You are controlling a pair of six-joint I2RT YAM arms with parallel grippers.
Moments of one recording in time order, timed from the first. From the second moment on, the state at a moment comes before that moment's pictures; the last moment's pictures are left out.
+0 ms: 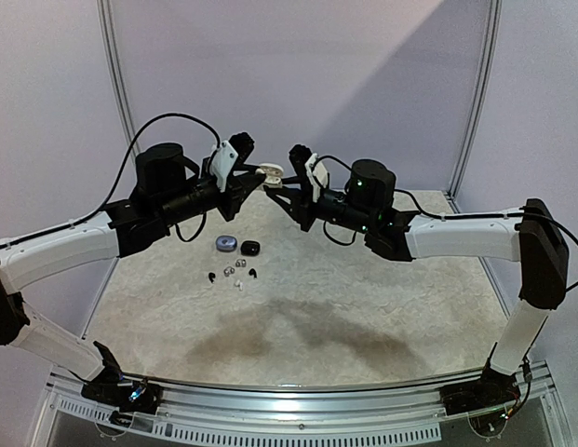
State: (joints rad) left arm -0.76 1.34 1.06 0.18 0.05 0.37; right arm 0.88 1.78 1.25 0.59 -0.24 -0.09
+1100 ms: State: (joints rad) left arm -0.77 1.38 1.18 -0.02 -0.02 0.18; right arm 0.87 1.78 1.25 0.55 -0.22 -0.09
